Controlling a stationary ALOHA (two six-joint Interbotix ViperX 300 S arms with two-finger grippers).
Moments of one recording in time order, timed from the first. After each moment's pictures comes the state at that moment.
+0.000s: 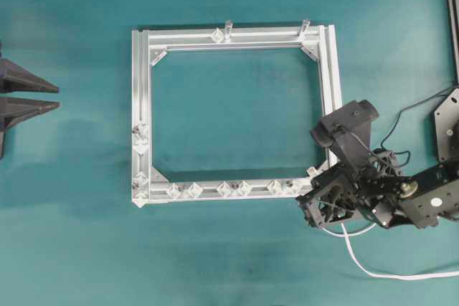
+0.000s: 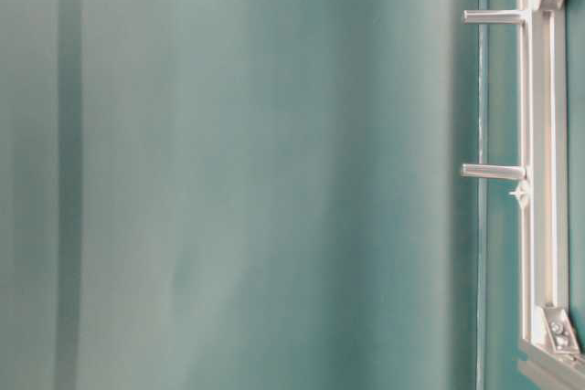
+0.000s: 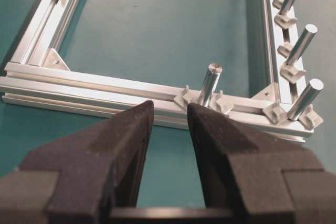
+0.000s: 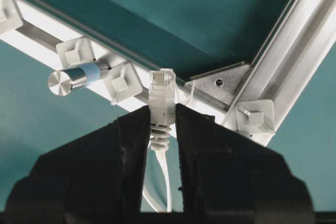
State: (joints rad) left arm 0.12 -1.22 1.40 -0.07 0.17 -0.03; right arm 0.45 -0.09 0.67 -0.51 0.80 2.04
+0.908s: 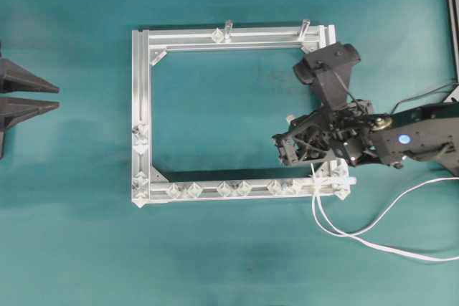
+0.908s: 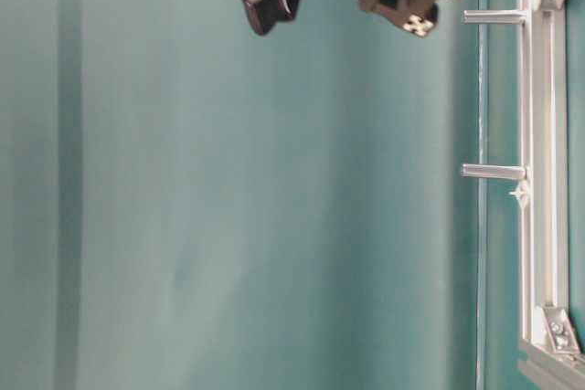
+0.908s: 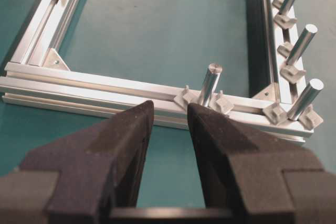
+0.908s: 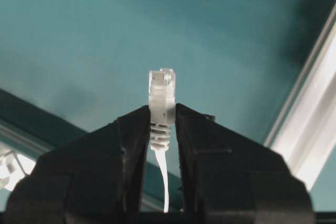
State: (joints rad) left arm 0.12 -1.22 1.40 -0.07 0.17 -0.03; right arm 0.17 -0.06 0.66 -0.57 0.67 1.92
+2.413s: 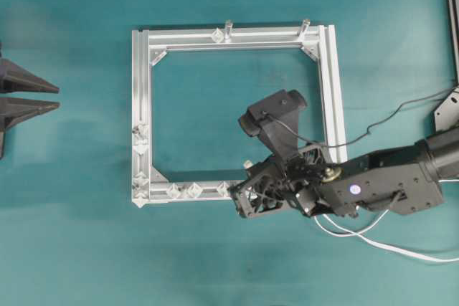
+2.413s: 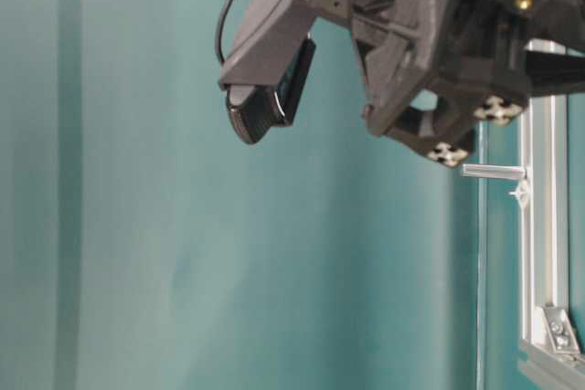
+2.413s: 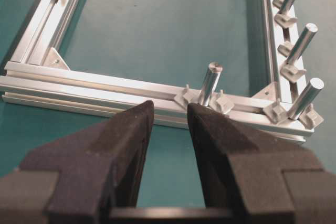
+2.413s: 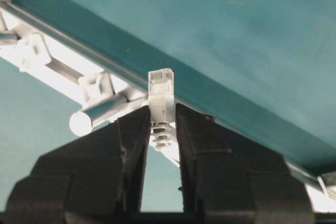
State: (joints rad) left arm 0.12 -1.22 1.40 -0.07 0.17 -0.03; right arm 0.32 0.13 0.39 -0.50 0.74 1.92
